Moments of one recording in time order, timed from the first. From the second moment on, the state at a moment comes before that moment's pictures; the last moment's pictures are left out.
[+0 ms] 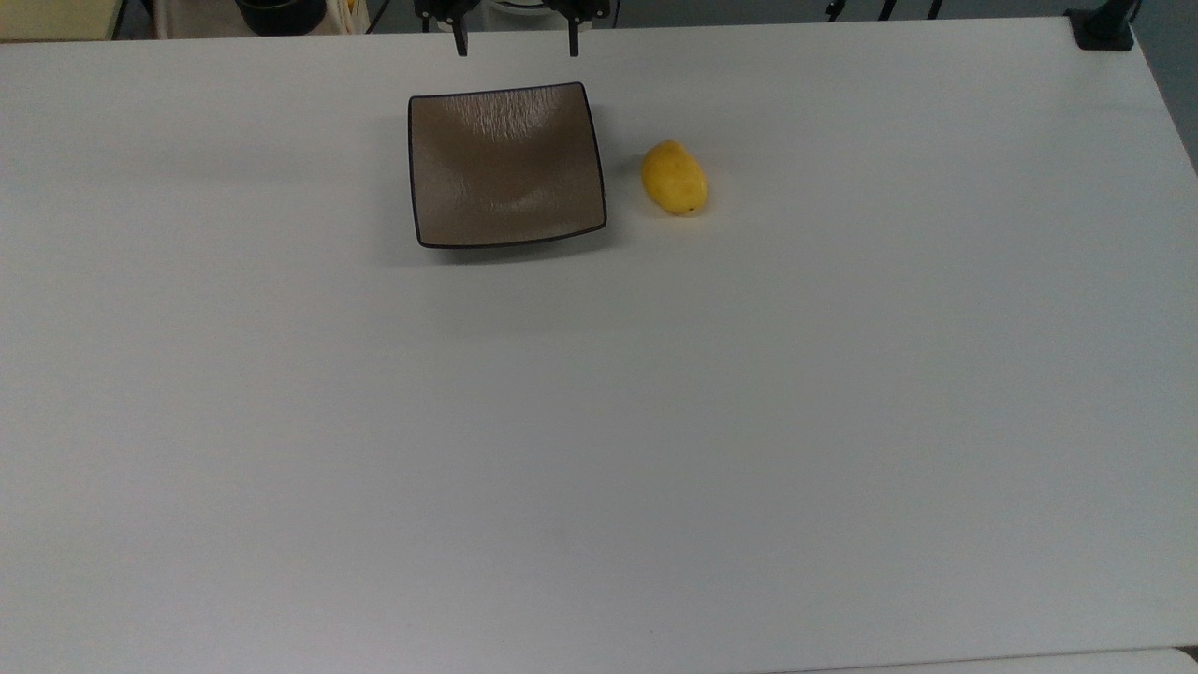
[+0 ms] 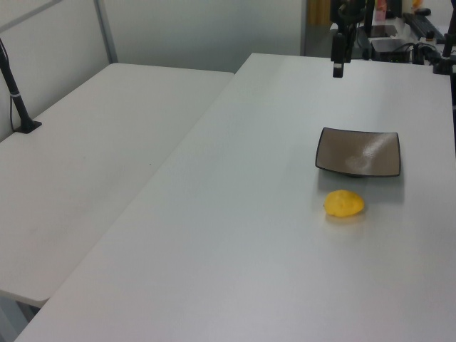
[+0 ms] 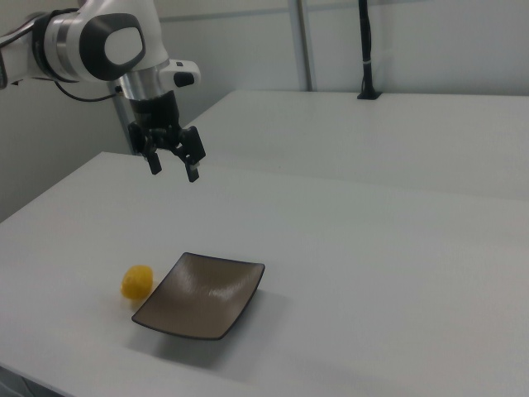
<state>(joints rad) 0.05 -0.01 0.08 -1.68 0.00 1.67 0.05</state>
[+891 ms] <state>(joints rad) 0.05 -0.02 0.17 -1.76 0.00 1.67 0.05</state>
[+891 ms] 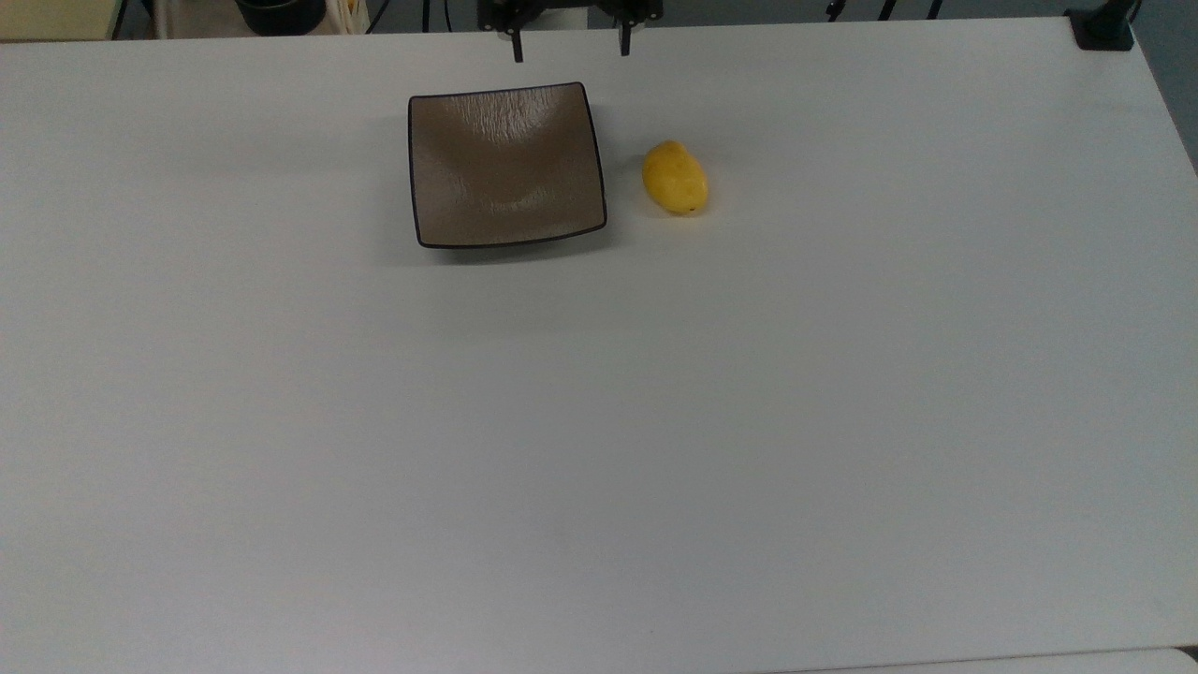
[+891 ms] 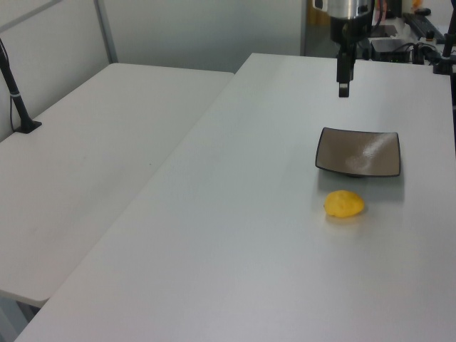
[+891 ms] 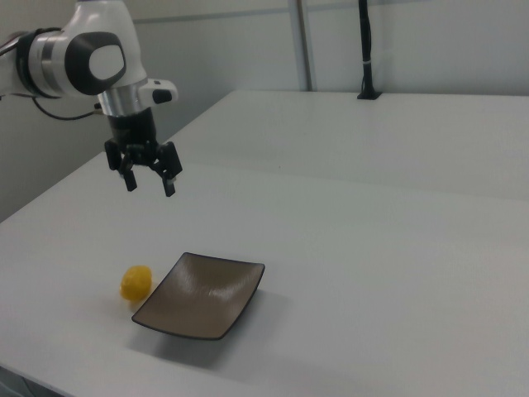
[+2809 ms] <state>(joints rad) 0.11 0.16 0.33 -2.13 -0.01 2.16 0.05</state>
